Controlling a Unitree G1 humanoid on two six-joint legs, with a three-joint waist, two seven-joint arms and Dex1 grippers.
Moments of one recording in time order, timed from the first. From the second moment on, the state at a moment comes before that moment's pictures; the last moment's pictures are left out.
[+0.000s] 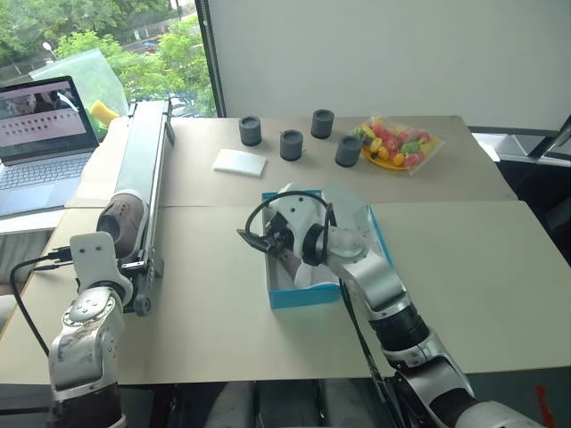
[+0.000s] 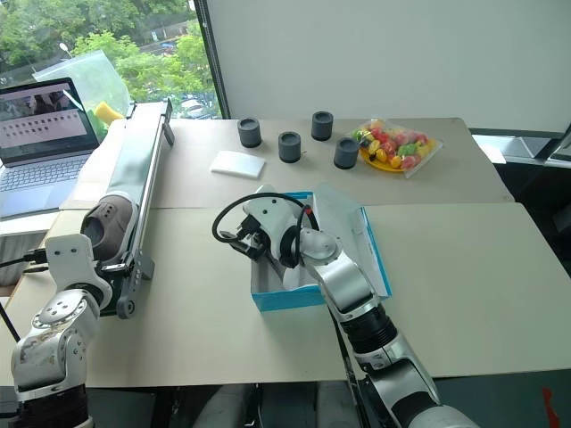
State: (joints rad) left arm -0.09 0.34 0.44 -0.36 -0.20 0.83 0.01; right arm -0.62 -0.12 0.34 -0.09 0.10 0.54 0.49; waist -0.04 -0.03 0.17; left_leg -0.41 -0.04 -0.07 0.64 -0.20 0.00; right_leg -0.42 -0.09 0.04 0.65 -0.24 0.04
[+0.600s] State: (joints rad) left arm -0.12 0.36 0.38 -0.39 -0.09 0.66 0.07; right arm -0.65 -0.02 0.21 -0.08 0.19 0.67 0.45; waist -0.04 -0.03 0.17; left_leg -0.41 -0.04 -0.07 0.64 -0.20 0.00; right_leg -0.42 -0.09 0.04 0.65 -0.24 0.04
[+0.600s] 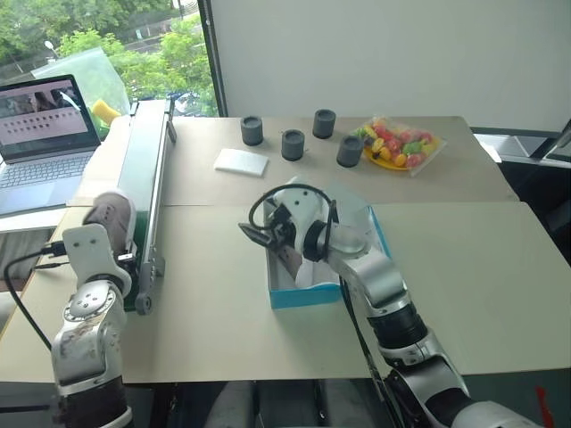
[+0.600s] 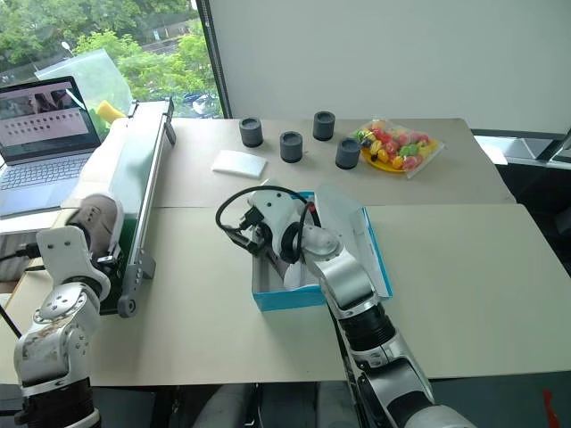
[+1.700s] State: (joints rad) left arm -0.13 0.23 0.17 -0.71 -0.77 0.91 -0.10; right arm -0.72 0.09 -0.24 0.01 1.07 1.16 0.02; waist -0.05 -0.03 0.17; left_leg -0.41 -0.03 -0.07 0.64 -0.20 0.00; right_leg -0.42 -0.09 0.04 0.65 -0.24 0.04
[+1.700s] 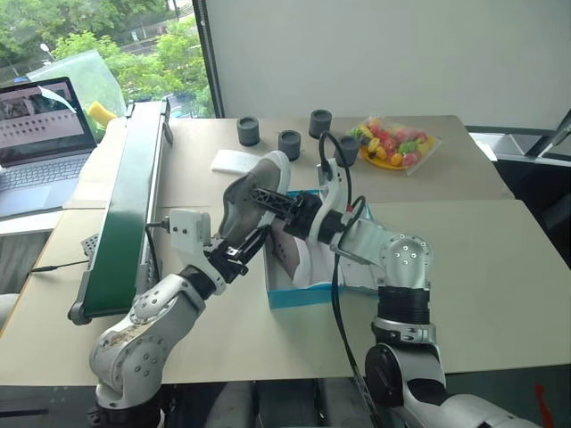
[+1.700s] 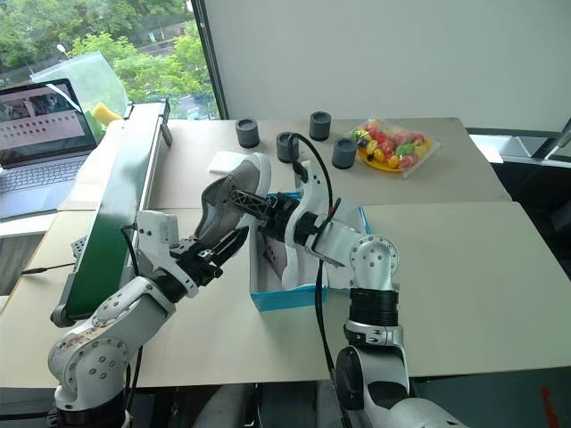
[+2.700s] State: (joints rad) left arm 0.04 0.37 0.12 -0.75 -0.70 0.85 -0.17; right arm -0.93 -0.07 -0.27 0.13 1.02 1.06 -0.15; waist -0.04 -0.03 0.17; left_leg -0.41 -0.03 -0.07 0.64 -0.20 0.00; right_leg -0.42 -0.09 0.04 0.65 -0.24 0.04
